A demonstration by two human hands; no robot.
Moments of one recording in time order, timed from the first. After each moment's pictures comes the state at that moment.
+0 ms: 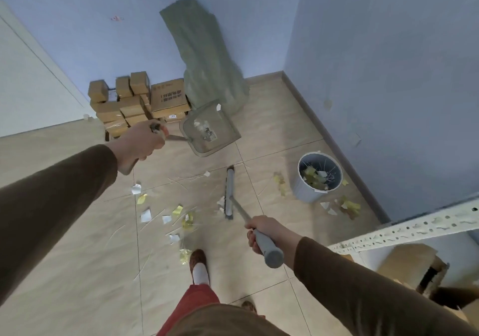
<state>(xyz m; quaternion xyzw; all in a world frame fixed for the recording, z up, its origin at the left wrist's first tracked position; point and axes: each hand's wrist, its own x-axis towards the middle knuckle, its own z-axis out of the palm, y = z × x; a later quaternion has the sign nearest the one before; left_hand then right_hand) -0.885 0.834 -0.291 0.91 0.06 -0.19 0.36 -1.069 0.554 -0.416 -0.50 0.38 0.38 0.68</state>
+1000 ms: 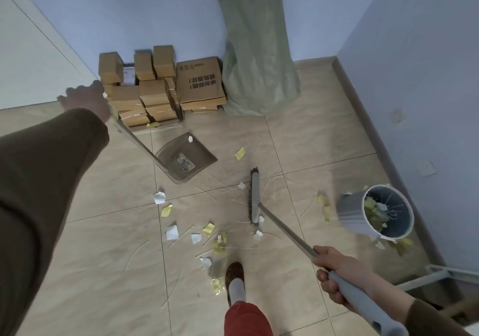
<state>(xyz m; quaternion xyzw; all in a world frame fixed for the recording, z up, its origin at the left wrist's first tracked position) -0.467 1.184 -0.440 0.98 0.18 -0.08 -0.03 -0.807 0.668 -0.426 -0.51 0.47 0.41 0.59</state>
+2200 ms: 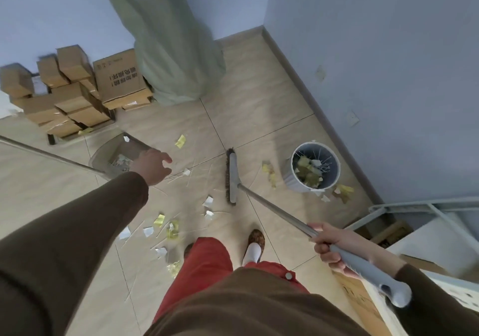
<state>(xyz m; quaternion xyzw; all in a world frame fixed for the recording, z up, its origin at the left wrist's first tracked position) -0.637 0.796 -0.528 0.96 -0.10 -0.27 0.05 -0.913 0.382 -0.408 -0.41 0.44 0.42 0.68</state>
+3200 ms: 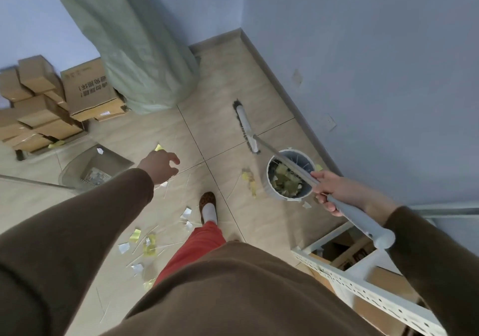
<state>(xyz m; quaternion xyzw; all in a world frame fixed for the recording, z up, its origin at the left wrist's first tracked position) -0.615 0.639 -0.522 0.94 -0.12 -0.31 0.08 -0.814 0.221 -0.412 -0.61 0.39 0.37 0.59</state>
